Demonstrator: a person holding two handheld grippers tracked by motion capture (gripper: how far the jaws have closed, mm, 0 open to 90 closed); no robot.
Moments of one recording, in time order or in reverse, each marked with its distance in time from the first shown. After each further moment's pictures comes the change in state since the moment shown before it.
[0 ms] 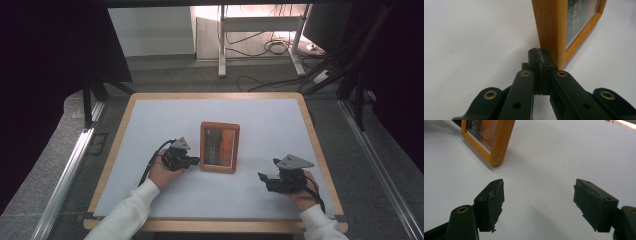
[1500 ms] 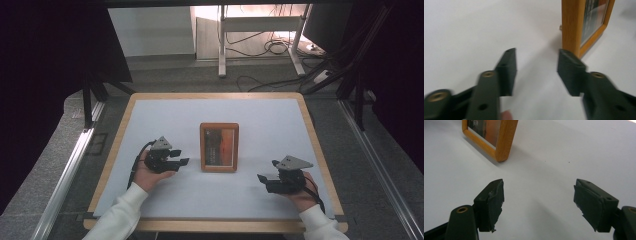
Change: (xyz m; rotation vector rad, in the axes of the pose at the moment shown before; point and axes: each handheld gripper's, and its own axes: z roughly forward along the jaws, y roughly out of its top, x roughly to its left) left arm 0.000 -0.026 -0.048 -0.104 0.141 -0.102; right arm -0.003 -0.006 0.005 0.012 0.031 0.002
